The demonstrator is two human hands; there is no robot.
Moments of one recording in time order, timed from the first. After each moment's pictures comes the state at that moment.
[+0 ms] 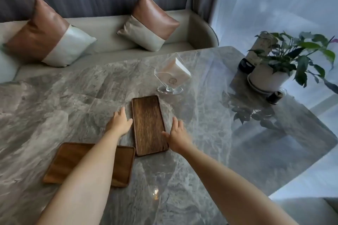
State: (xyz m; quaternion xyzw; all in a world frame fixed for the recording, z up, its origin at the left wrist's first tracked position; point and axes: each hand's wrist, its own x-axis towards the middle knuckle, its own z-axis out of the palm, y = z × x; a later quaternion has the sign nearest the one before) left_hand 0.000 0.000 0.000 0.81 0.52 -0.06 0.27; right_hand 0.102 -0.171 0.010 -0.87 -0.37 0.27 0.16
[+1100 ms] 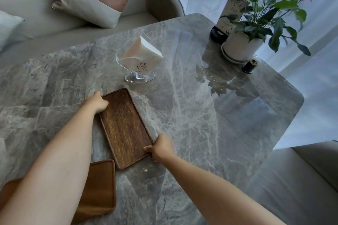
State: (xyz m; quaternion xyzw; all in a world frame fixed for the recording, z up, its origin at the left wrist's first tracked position) left_hand 0.094 0.097 -0.051 0.83 0.48 -0.15 0.26; right_hand 0.096 -0.159 -0.051 -0.86 -0.05 0.41 0.31
